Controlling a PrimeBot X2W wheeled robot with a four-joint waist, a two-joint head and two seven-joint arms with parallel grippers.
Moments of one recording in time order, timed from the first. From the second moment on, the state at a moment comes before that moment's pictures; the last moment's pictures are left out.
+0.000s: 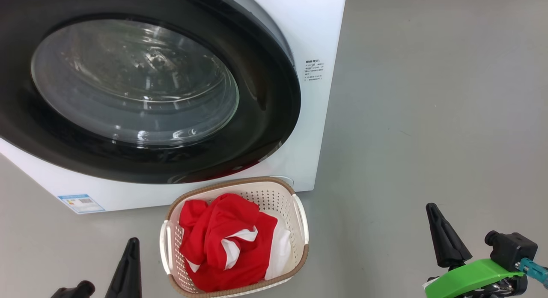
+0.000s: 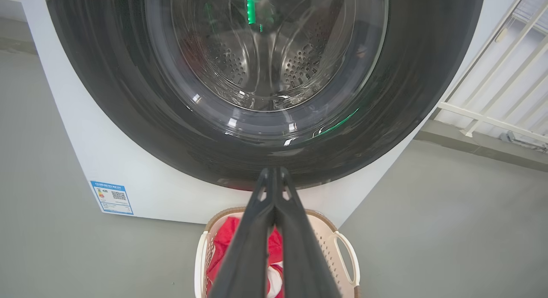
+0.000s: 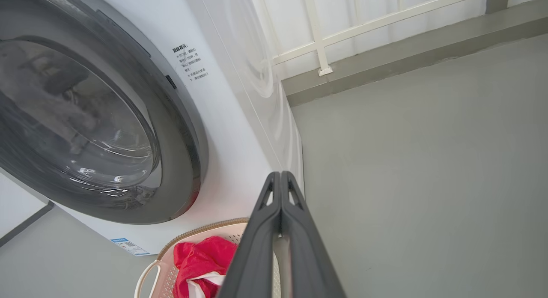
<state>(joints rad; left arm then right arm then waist) 0.02 0.02 0.07 0.22 -0.35 -0.12 -0.23 -0.02 -0.09 0.05 0.30 0.55 0.13 -0.24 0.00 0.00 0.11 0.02</state>
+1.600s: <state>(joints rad) 0.01 0.03 0.06 0.24 -0.87 -0.12 -0.10 -0.02 -0.09 -0.01 0.29 1.00 0.13 -0.11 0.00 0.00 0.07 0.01</state>
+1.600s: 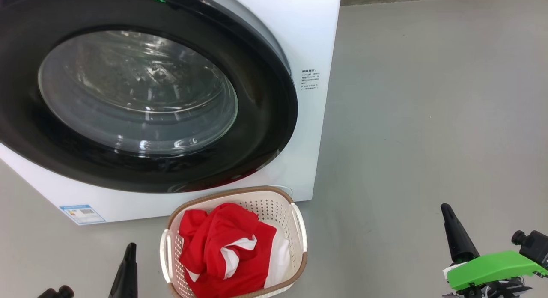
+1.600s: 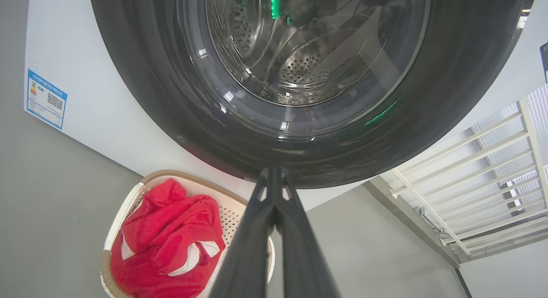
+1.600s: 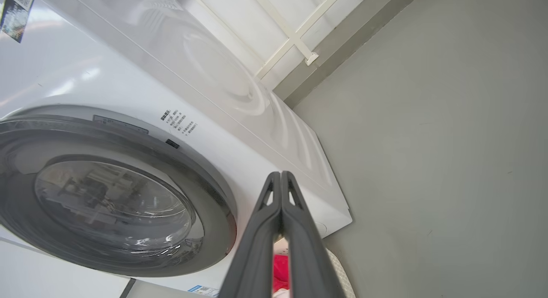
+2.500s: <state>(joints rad) -0.02 0.04 0.07 0.25 -1.16 -0.12 -0.03 -0.03 -0.07 -0.05 0.29 1.23 0.13 -0.03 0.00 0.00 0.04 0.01</state>
